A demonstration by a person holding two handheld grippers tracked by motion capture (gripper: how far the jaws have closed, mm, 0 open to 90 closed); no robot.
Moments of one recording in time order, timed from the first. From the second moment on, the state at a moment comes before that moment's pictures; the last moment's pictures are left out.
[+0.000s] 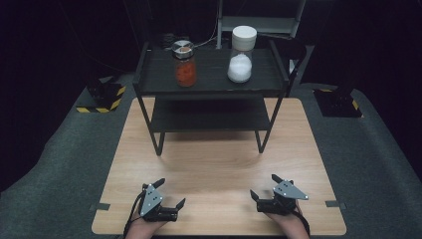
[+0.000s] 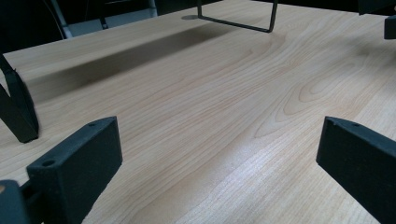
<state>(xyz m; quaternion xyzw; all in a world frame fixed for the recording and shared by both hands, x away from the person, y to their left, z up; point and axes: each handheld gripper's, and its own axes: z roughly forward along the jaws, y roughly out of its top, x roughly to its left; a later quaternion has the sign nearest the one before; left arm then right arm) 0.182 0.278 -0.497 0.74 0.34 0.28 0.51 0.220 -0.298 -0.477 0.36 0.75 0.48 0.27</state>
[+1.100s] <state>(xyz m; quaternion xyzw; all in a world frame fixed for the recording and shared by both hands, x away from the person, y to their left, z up) 0.187 0.275 -0.494 0.75 0.34 0.27 0.51 0.216 -0.296 -0.476 0.39 0.74 0.47 0.28</state>
